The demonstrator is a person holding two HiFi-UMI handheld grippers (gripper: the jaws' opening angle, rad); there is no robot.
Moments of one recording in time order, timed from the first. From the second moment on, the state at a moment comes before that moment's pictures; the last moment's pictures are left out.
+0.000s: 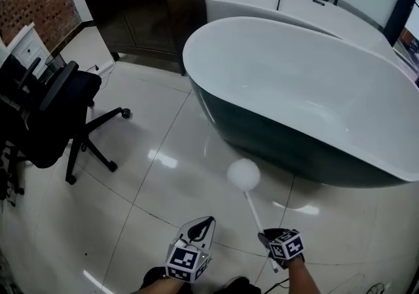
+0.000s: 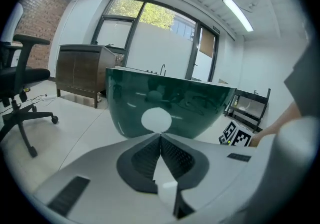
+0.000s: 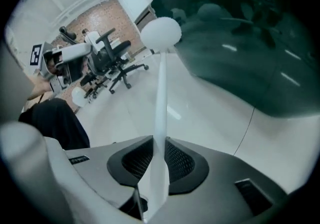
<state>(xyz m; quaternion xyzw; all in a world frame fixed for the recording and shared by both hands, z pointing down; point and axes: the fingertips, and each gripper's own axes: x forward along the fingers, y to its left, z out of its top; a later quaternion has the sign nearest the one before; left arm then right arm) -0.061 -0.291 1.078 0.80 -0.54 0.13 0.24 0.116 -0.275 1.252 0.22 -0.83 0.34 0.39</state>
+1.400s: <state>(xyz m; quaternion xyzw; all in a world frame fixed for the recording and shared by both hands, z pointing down) -0.098 -0.116 0.205 0.83 -0.53 0.07 0.13 0.112 -0.101 0.189 0.45 -0.88 0.18 0.00</state>
